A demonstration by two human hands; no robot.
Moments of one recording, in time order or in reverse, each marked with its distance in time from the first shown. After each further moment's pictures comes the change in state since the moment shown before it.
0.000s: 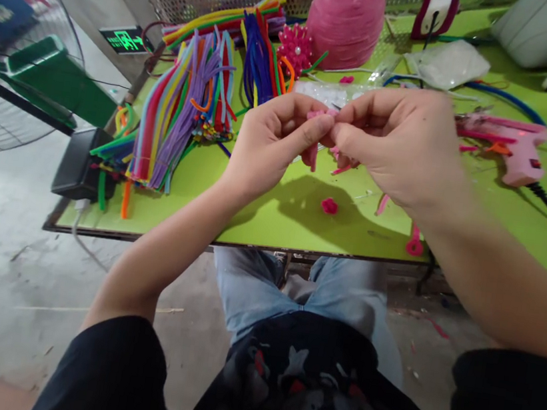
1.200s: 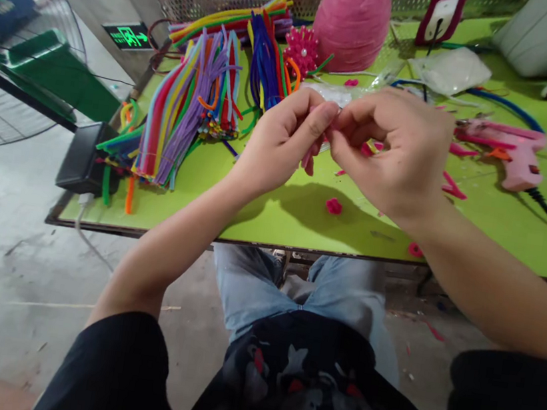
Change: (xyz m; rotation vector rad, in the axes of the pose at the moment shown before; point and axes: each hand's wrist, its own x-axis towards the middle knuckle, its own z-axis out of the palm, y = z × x) left_hand -0.001 0.001 -0.002 0.099 -0.049 0.001; right_hand -0.007 0.013 0.002 -0.438 0.065 -0.329
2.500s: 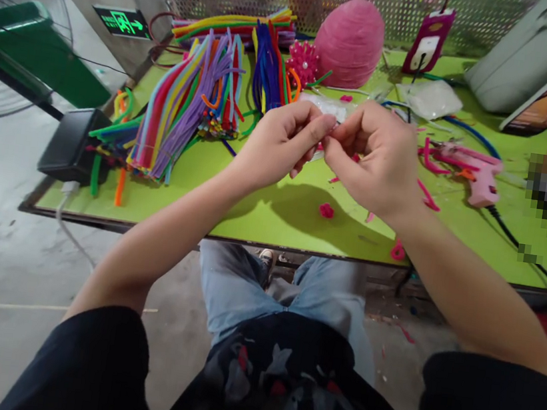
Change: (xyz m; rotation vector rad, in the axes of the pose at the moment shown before) left_hand 0.004 0.012 -0.007 -0.189 -0.018 -0.151; right_hand 0.008 0.005 0.008 0.202 -0.042 0.096
